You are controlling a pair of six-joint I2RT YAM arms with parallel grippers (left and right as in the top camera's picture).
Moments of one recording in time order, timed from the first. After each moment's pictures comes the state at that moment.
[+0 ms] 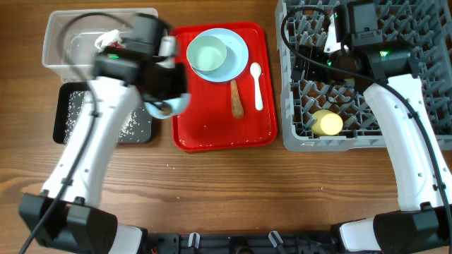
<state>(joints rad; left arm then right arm) -0.22 1.63 1.59 -1.16 0.24 -0.36 0.19 1.60 1.66 -1.13 -0.06 0.31</state>
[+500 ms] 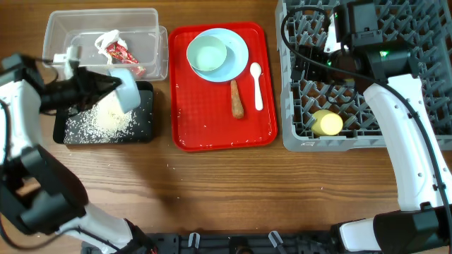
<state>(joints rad) 0.51 1.85 1.47 -1.19 1.16 0.20 0.19 1.60 1.66 -1.13 -0.06 0.31</state>
